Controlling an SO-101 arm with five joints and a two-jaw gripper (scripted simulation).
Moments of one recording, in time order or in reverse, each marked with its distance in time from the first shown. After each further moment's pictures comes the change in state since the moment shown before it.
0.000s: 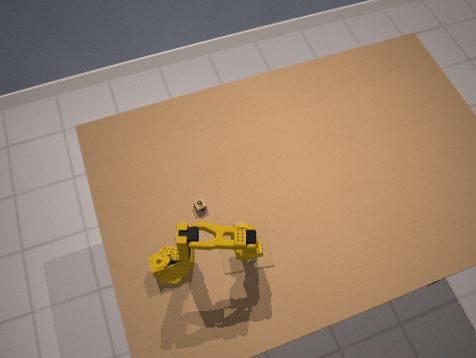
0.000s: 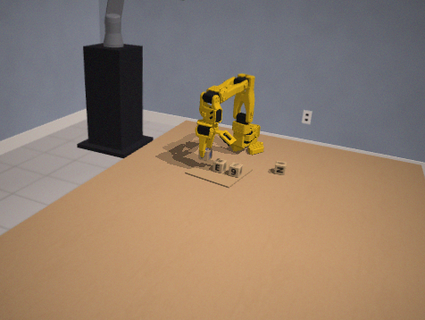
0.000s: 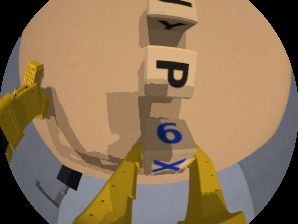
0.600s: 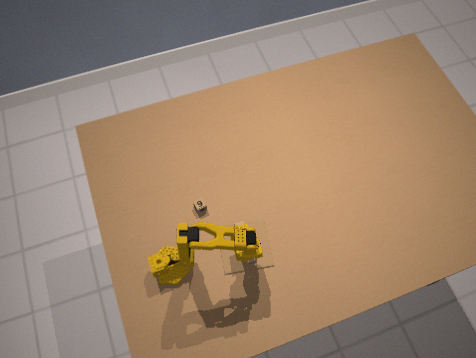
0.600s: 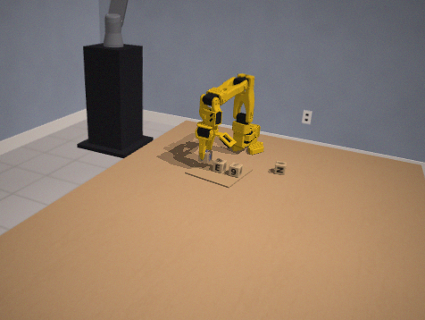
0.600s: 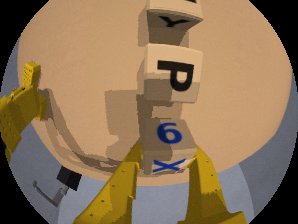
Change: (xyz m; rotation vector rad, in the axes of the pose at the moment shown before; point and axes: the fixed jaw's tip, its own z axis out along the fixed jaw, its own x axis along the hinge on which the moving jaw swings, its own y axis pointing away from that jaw) arm 0.000 0.000 0.006 0.000 0.000 0.000
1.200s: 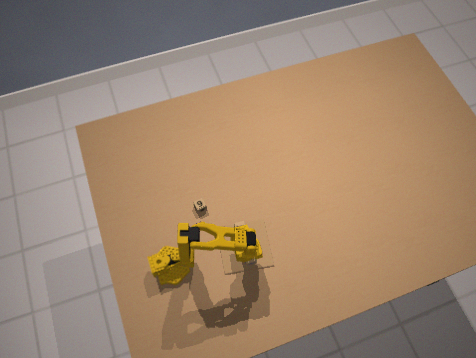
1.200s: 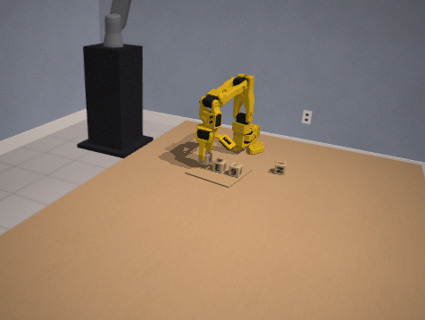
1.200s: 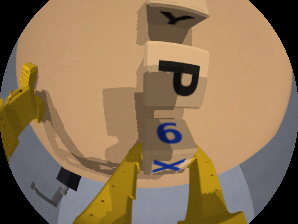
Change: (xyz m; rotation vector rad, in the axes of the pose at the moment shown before) arm 0.000 0.000 0.006 0.000 0.000 0.000
